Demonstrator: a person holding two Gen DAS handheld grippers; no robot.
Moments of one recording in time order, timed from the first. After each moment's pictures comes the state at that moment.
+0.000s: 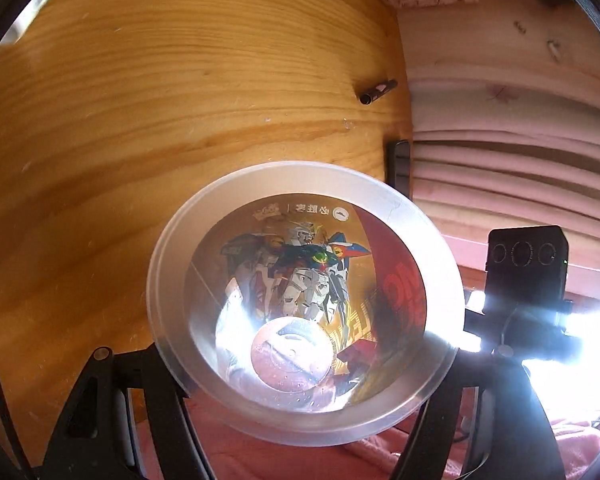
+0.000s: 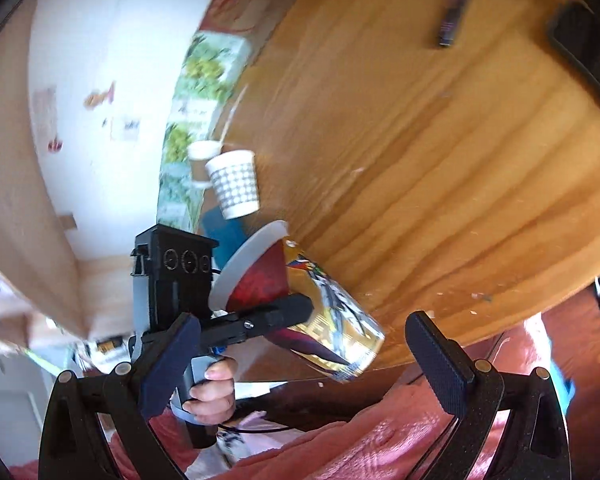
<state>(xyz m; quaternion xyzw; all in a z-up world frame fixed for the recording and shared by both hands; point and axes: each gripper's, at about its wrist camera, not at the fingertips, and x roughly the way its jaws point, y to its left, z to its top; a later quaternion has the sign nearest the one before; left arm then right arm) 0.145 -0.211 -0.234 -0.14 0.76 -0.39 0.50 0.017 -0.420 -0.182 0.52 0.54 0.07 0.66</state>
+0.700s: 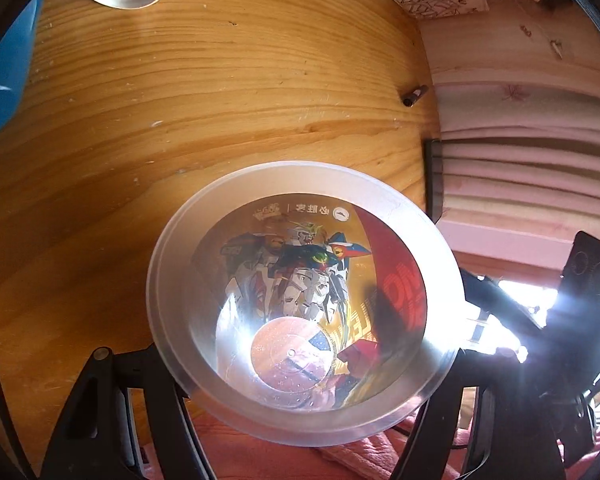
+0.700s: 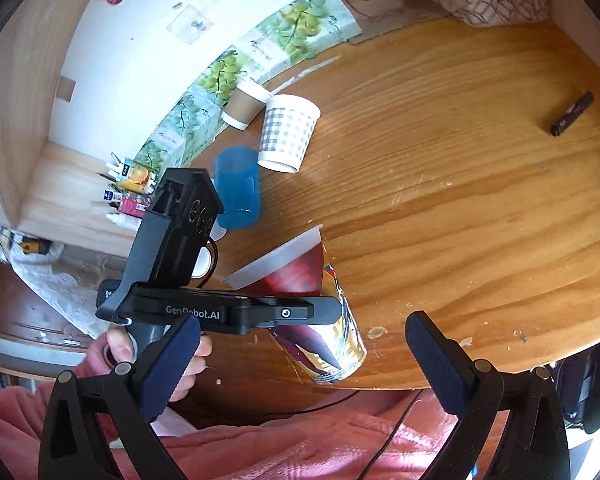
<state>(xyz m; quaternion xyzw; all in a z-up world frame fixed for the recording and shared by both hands) 0.146 -0.163 -0.248 -0.10 0.75 -0.39 0.53 0.026 -0.315 -0.144 0.30 0.56 0.09 0.77</state>
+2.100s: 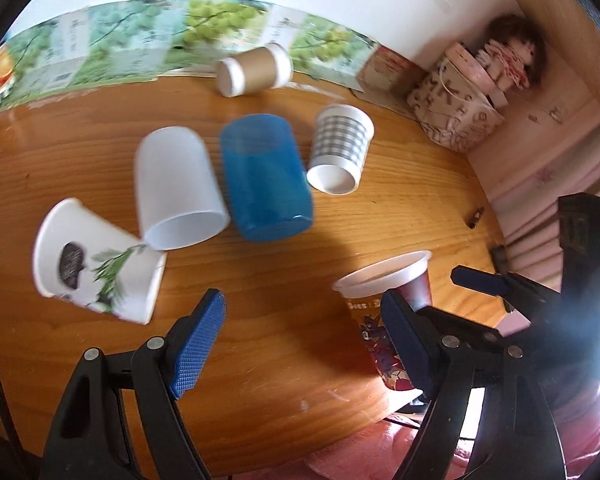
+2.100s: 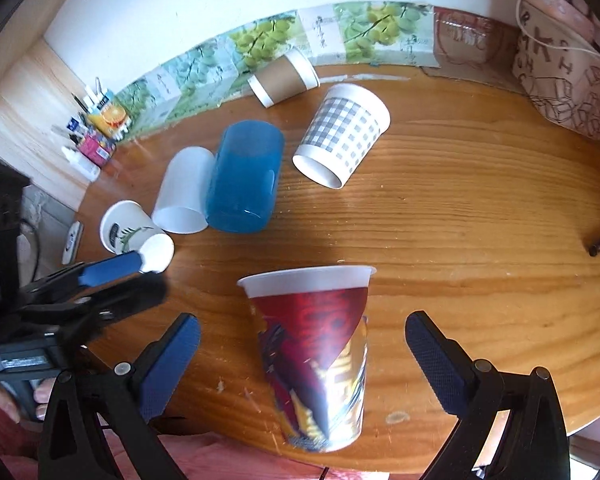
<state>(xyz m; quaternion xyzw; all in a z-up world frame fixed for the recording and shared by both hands) 0.135 -0.023 -0.178 -0.07 0.54 -0.25 0.80 0.093 -0.218 -0.170 0.11 0.57 0.07 0.81</state>
